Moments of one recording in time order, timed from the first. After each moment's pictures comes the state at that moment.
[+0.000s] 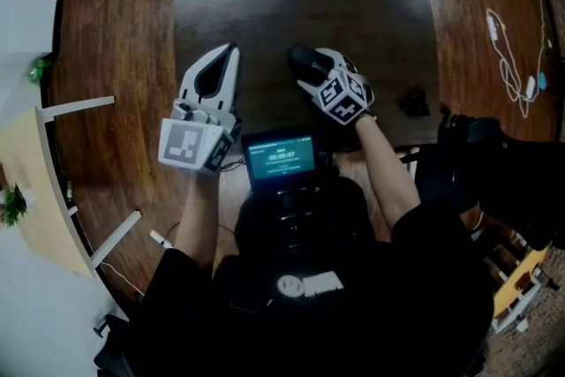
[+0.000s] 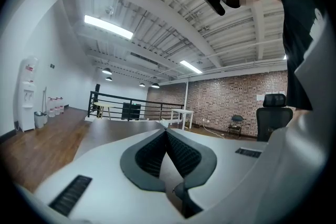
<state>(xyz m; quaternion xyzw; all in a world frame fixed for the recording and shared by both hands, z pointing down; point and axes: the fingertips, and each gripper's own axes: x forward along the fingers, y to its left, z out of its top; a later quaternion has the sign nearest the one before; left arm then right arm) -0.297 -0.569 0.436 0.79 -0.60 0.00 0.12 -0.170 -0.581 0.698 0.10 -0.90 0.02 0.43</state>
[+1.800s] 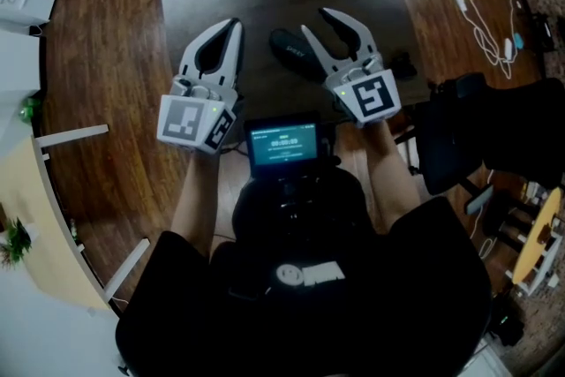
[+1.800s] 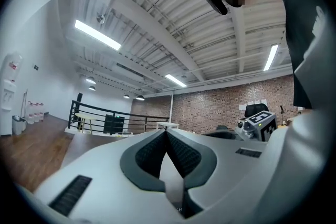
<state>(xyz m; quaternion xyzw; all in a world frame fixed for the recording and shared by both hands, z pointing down) -0.278 -0.530 0.384 0.85 -0.53 -0.06 0.07 -0.167 -0.561 0.419 0.33 -0.94 -0.05 0.06</state>
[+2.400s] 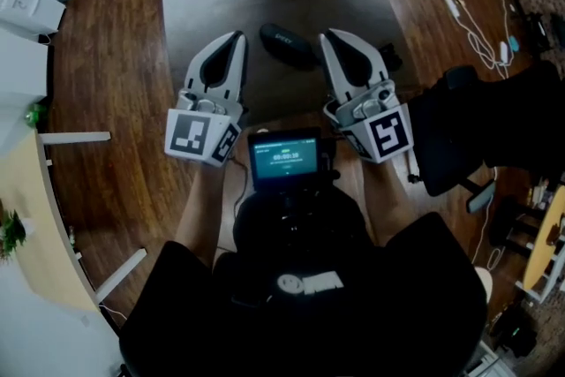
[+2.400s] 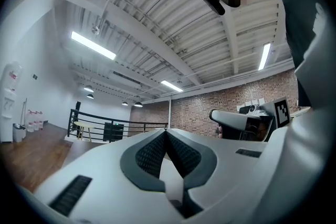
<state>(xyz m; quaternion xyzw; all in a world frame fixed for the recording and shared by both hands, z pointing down) -0.217 -0.448 0.355 0.85 -0.53 -0.07 0.04 -0.099 -0.446 0.323 0.34 -0.93 -0.08 -0.09</state>
